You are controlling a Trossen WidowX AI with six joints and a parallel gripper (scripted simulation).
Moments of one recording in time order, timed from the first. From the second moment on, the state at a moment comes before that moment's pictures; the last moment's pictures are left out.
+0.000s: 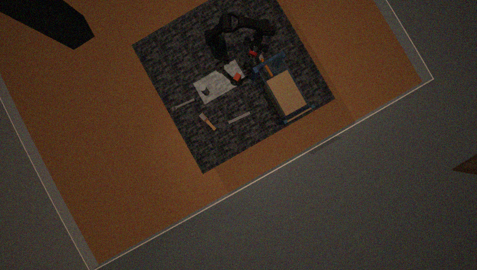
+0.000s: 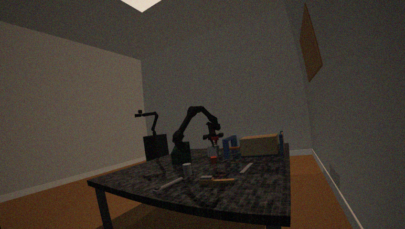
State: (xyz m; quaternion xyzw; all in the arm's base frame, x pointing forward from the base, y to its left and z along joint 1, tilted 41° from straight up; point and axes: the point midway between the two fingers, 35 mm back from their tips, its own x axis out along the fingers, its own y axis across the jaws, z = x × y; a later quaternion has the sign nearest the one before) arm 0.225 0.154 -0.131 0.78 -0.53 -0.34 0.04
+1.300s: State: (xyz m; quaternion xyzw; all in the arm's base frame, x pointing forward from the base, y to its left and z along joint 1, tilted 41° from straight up) arm 0.225 0.150 -0.137 0.78 -0.53 -0.34 0.04
